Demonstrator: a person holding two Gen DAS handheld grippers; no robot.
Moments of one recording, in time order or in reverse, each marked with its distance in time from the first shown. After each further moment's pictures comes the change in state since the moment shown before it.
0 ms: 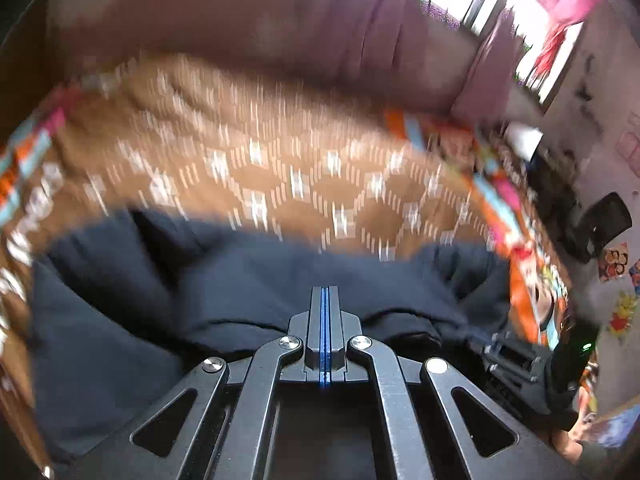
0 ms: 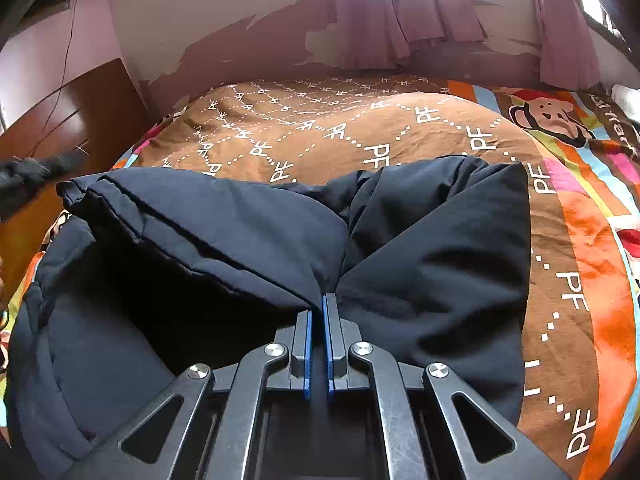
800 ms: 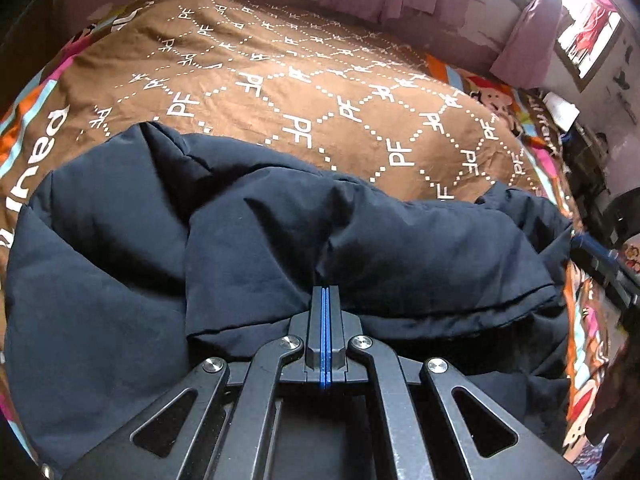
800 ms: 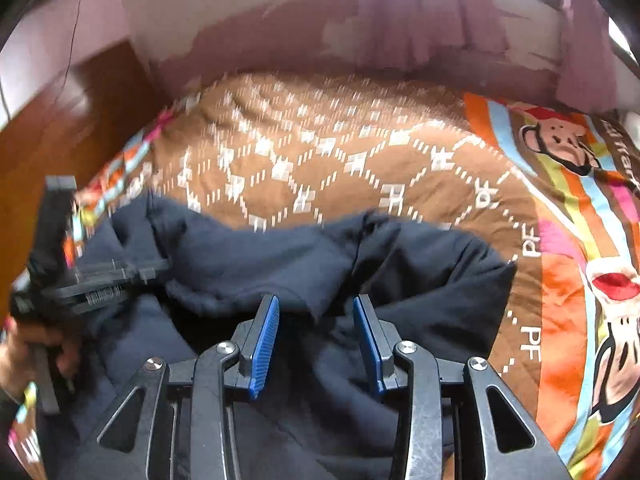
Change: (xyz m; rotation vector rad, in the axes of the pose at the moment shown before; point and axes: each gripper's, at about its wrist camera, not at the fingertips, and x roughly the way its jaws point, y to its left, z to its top) left arm 0.038 0.031 -0.012 -0.035 0.147 0.091; right arm -0.038 0.024 0.063 -0.049 0.054 -0.019
